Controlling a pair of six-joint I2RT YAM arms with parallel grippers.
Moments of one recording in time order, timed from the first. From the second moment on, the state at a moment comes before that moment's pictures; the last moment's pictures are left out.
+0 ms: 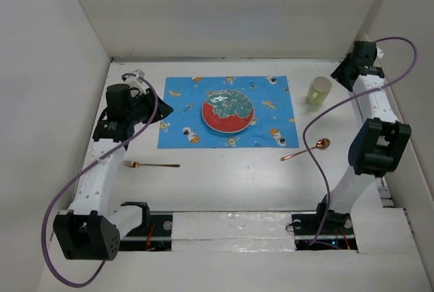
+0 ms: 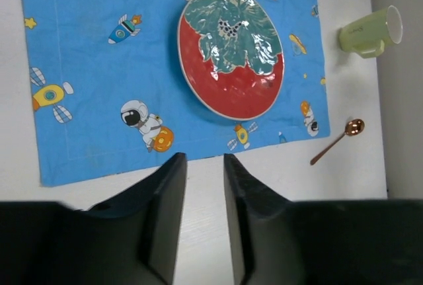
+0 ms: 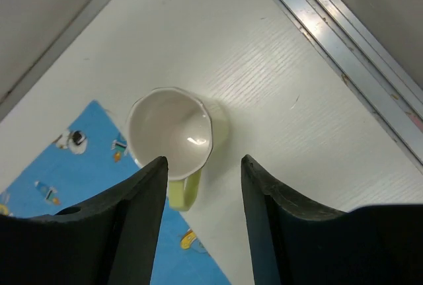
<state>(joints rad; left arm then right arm) -0.04 1.07 0.98 -0.45 0.41 -0.46 -0.21 1.75 1.59 -0.52 0.17 0.51</state>
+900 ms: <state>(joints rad) -0.04 1.15 0.98 -0.44 0.37 -0.45 -0.05 2.10 2.15 -0.82 0.18 0.39</state>
